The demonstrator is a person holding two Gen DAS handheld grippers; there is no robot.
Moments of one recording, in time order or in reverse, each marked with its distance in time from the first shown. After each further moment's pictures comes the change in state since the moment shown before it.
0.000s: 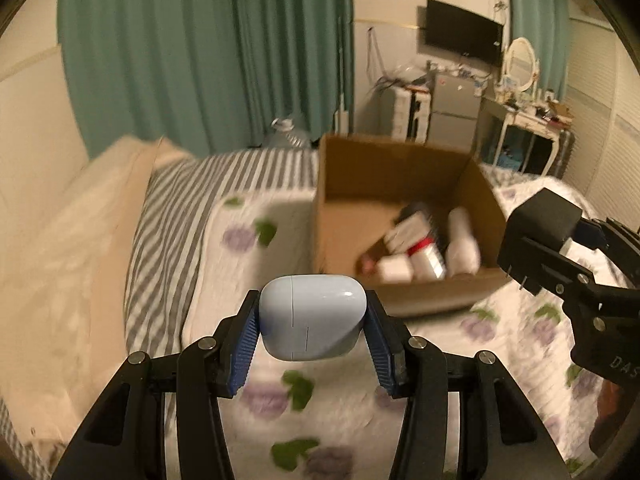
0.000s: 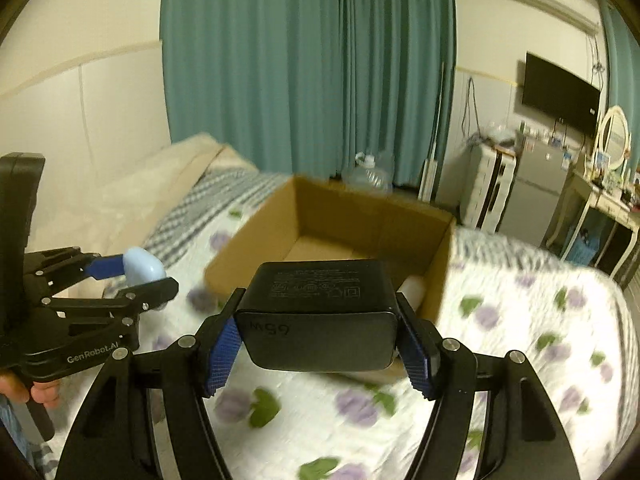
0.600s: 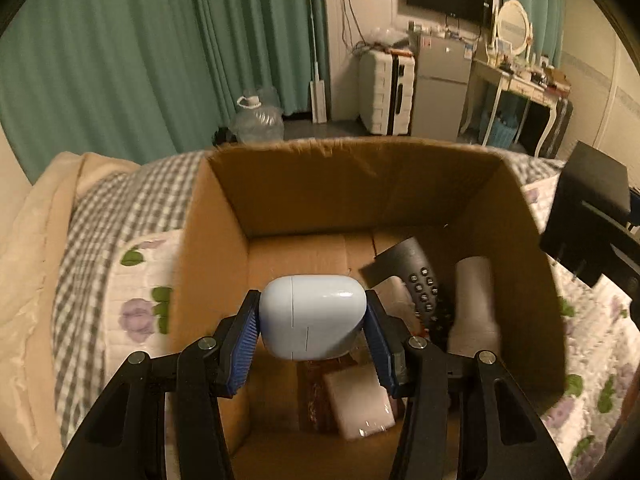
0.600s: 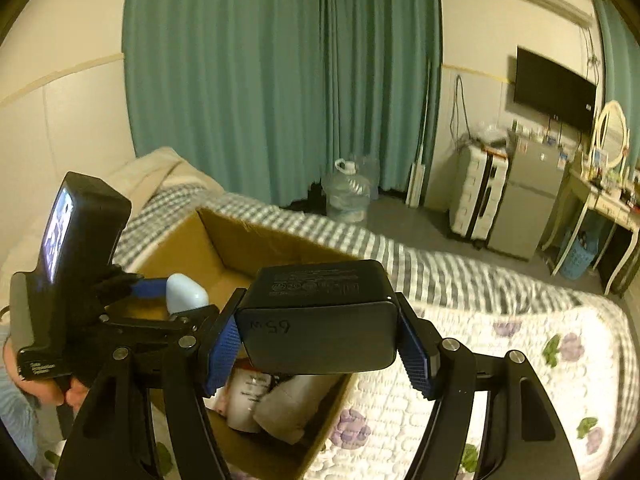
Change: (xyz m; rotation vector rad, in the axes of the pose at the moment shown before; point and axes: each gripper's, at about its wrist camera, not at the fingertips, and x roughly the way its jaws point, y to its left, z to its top) left arm 0.147 -0.067 0.070 0.070 0.130 -0.019; right arm 0.078 -0.093 0.035 0.027 0.013 -0.017
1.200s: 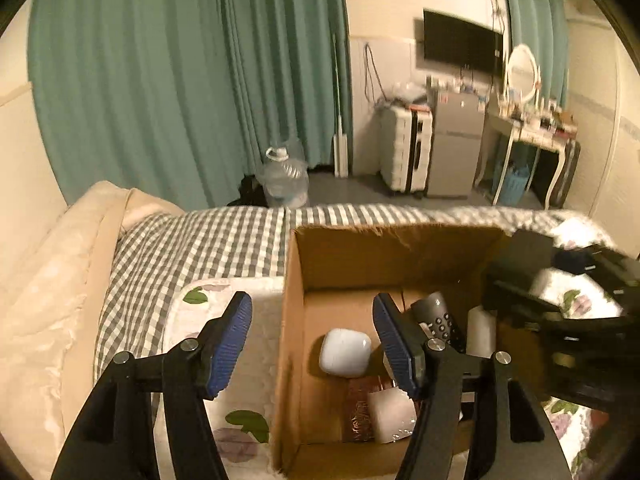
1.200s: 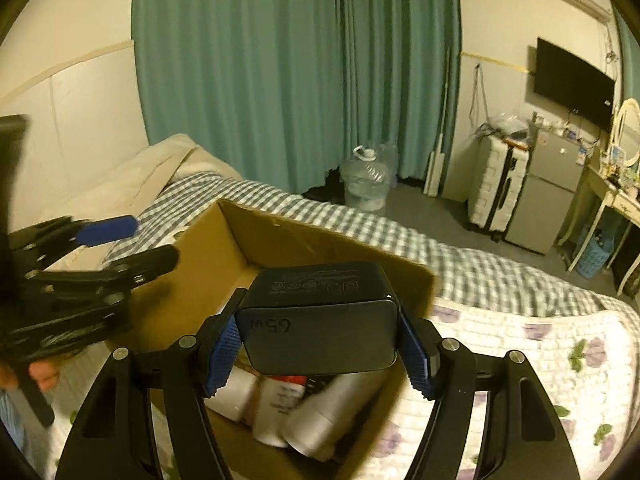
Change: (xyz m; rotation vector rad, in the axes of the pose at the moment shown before) left arm -0.070 0.046 -0.008 -0.066 -0.215 0.035; right arm 0.031 0.023 0.011 -0.011 0.055 0.056
